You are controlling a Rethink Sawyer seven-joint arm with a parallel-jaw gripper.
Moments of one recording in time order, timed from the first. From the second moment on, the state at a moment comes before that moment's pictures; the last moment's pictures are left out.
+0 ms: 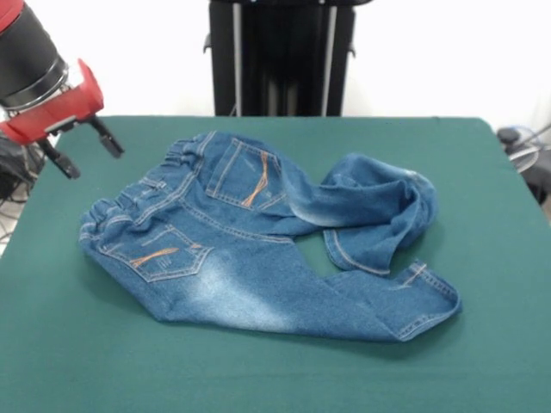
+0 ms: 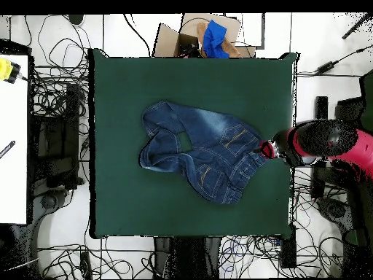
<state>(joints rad) -1.12 -0.46 0.80 1.42 -0.54 1.23 1.14</state>
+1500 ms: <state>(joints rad) -0.64 -0.43 0.59 1.64 -0.52 0.23 1.52</state>
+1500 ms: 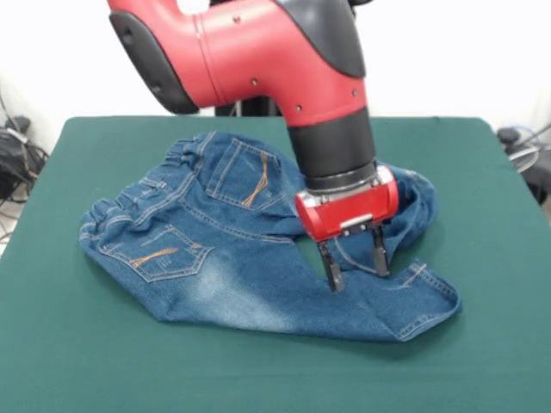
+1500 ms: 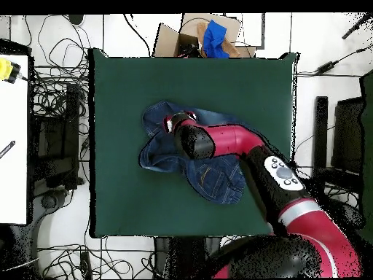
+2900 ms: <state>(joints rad) -0.56 -0.37 0.43 1.71 -0.41 0.18 1.53</state>
